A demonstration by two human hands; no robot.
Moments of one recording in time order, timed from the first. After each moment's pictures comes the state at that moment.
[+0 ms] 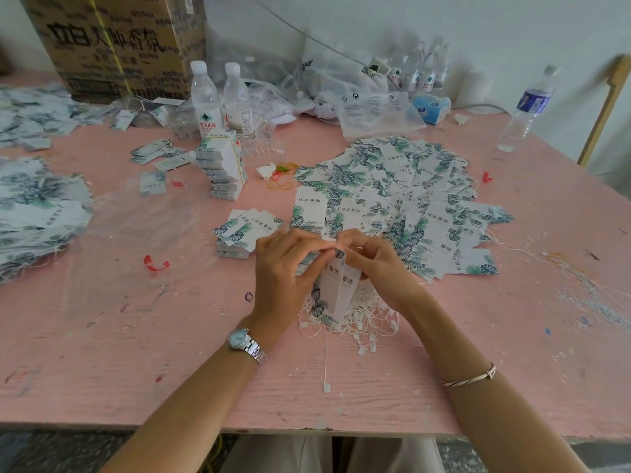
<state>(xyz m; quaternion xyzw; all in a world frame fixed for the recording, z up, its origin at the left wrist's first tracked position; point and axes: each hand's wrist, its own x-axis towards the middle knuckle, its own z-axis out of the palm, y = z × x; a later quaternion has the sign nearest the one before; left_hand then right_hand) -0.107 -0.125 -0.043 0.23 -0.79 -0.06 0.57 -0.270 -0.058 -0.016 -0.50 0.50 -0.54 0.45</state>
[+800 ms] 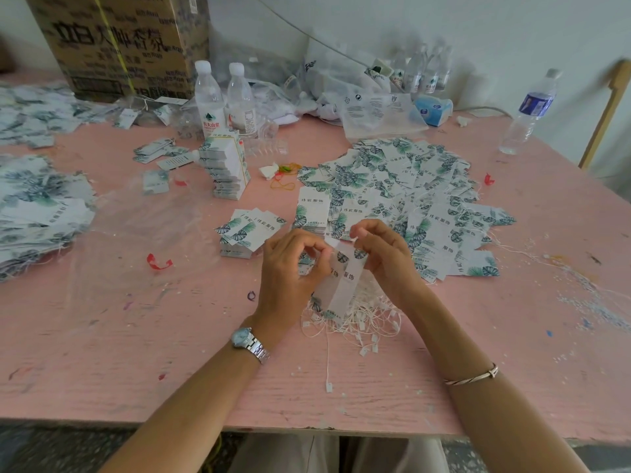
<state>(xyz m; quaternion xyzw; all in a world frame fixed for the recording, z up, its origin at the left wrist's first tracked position) -0.106 -0.119 -0.043 0.25 -0.78 -0.16 0.56 -0.277 -0.065 -0.017 -0.42 0.47 -0.63 0.45</state>
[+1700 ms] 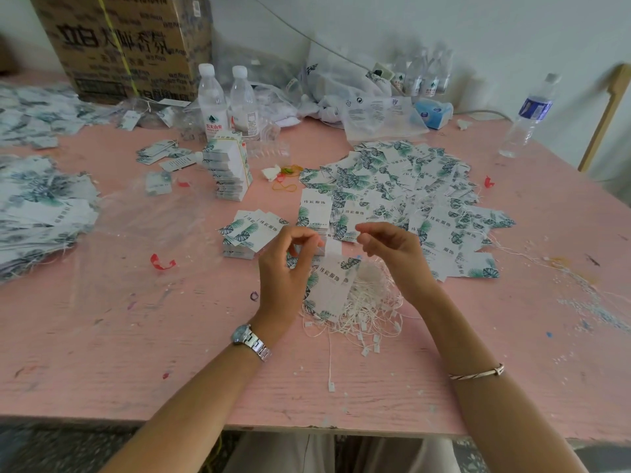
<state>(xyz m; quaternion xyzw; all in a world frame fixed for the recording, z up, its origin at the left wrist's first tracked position) -0.103 -0.119 -0.040 0.26 -0.69 -0.30 0.60 -0.300 -0.066 -0.023 -0.48 0.54 -0.61 0.34</state>
